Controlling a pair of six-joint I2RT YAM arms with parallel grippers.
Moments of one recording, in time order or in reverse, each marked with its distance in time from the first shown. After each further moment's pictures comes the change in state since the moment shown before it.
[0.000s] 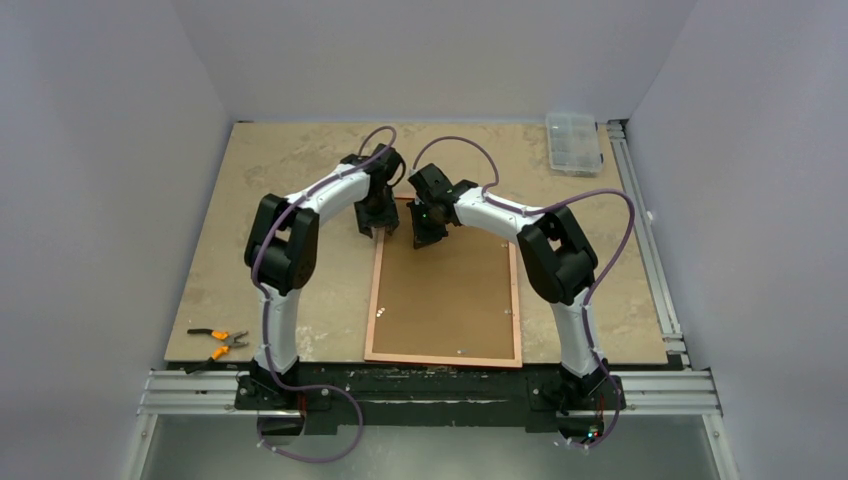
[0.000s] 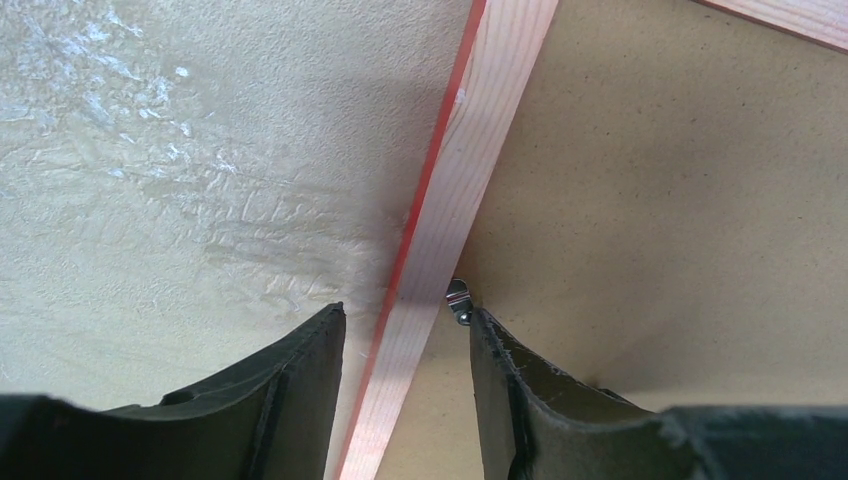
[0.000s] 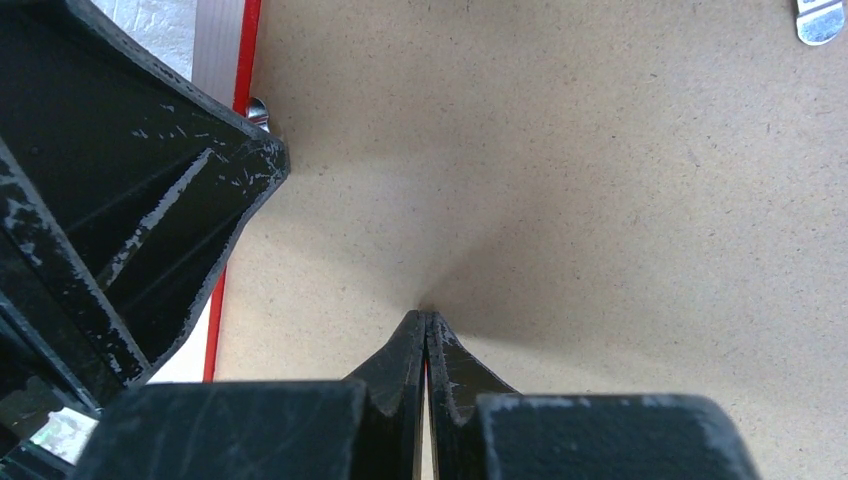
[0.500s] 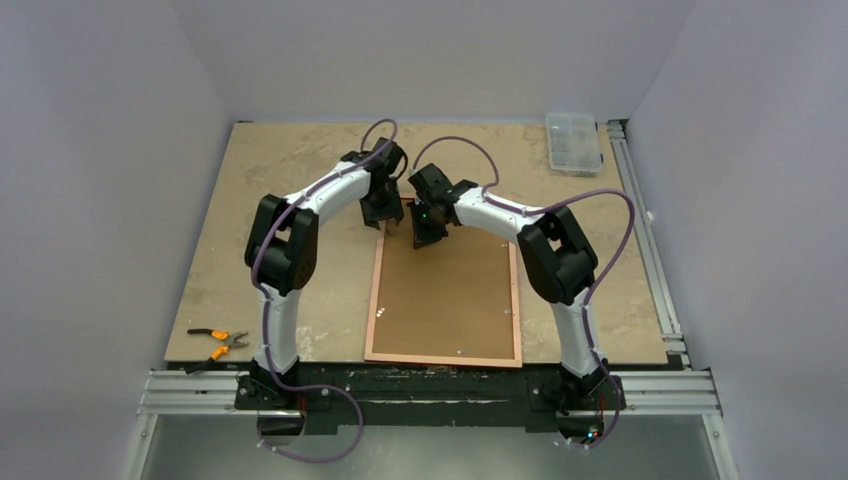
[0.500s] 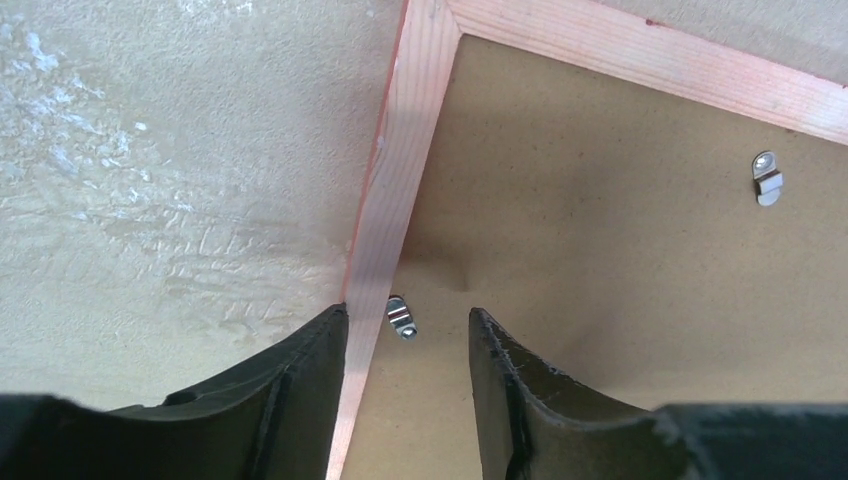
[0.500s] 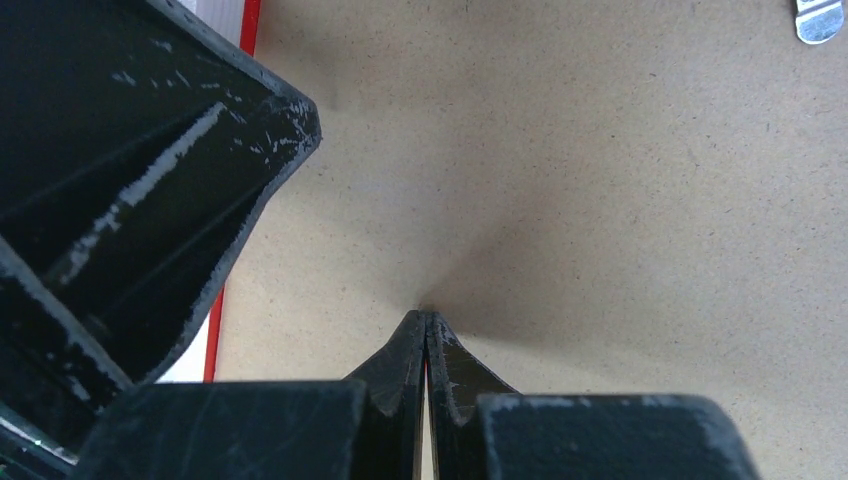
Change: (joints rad) left arm 0.002 0.006 0.039 0.050 0.027 -0.009; right arm 0.000 0.000 0.000 0.000 0.002 0.003
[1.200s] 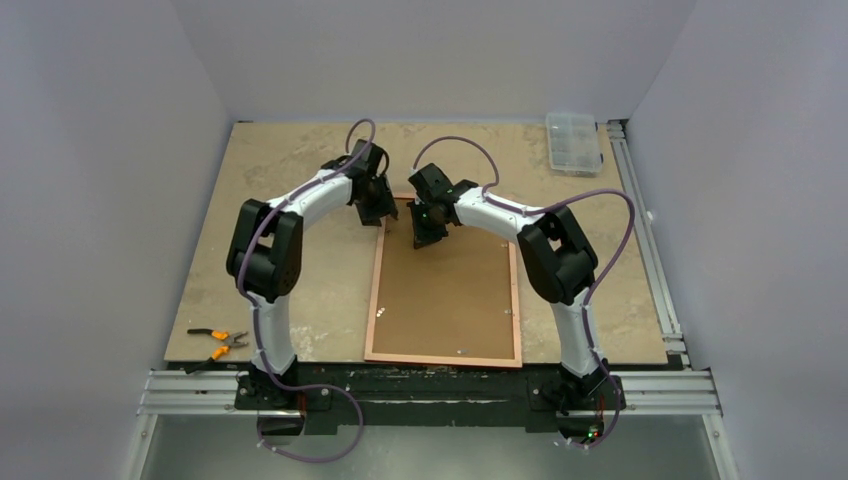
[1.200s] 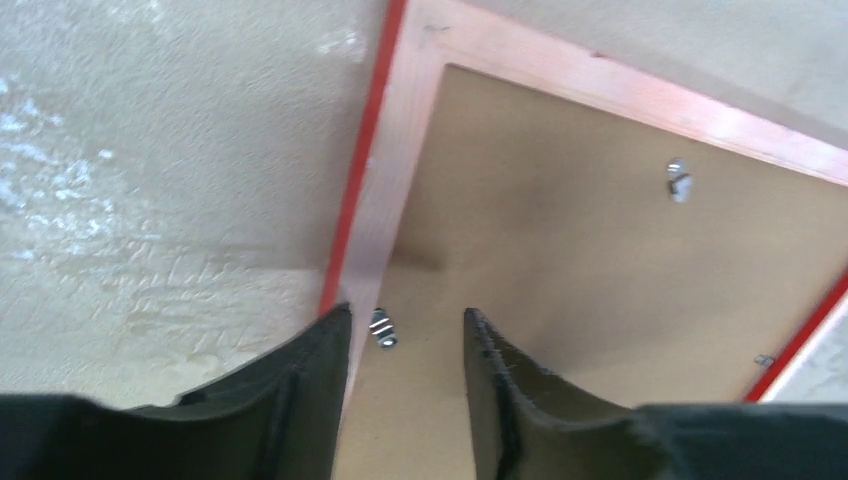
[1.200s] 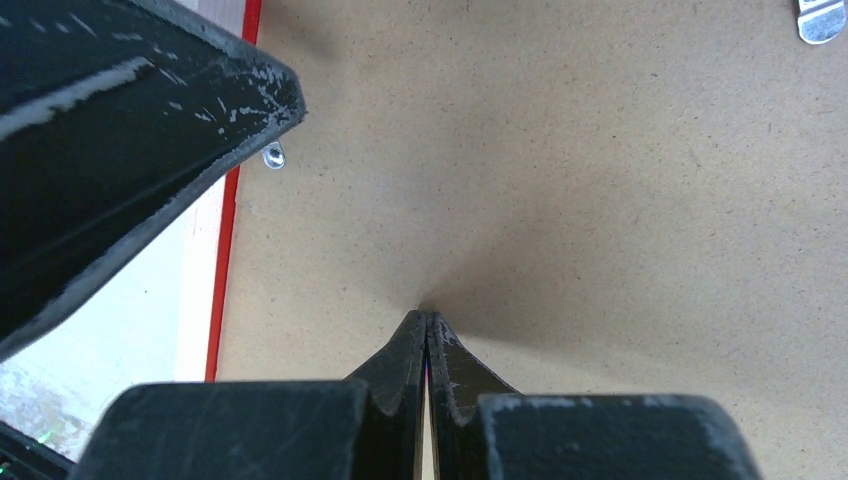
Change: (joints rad) left arm 0.067 -0.119 -0.189 0.259 0.170 -0.040; right arm -0.001 0.000 0.000 0.002 -0.008 0.003
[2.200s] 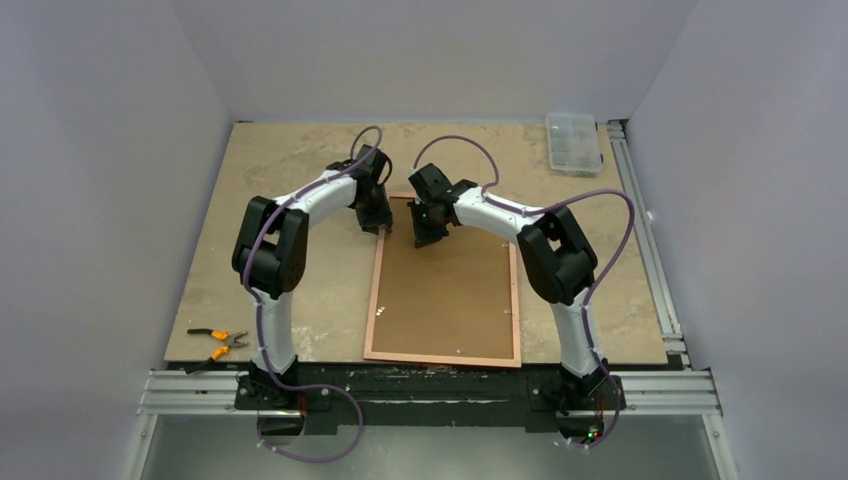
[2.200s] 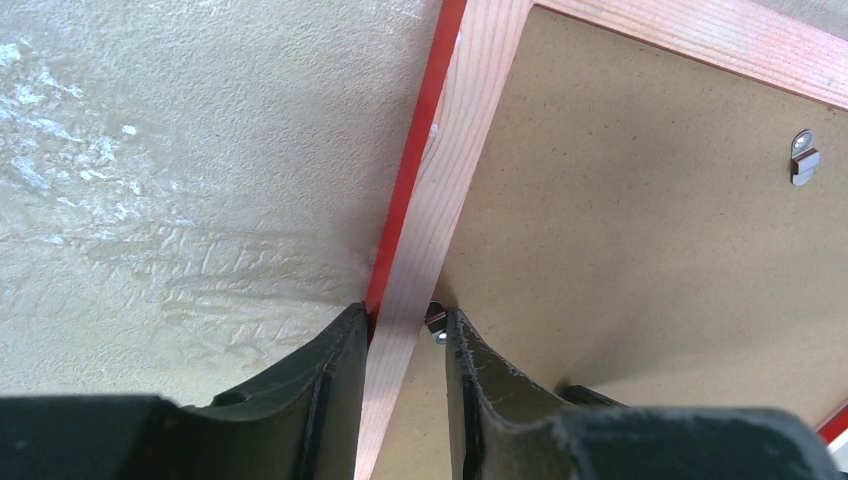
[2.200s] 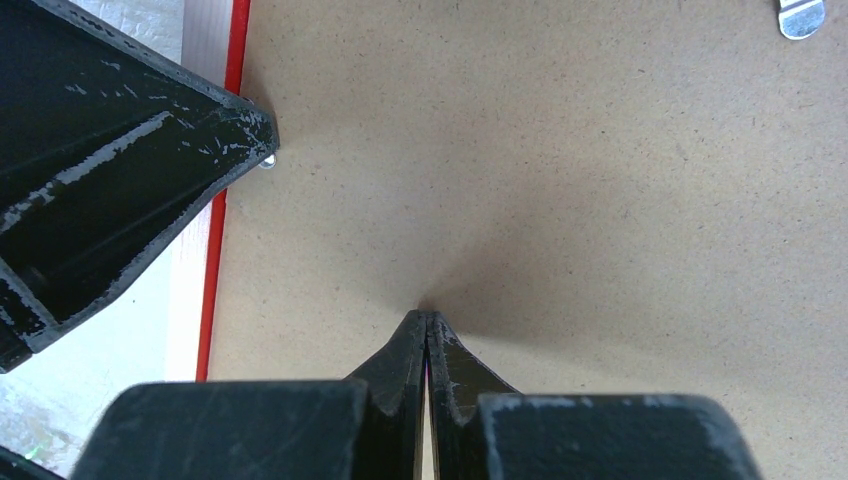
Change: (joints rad) left arm -0.013 0.051 0.011 -0.093 -0.056 0.058; right arm 0.003 0.000 0.006 -0.011 0.035 0.004
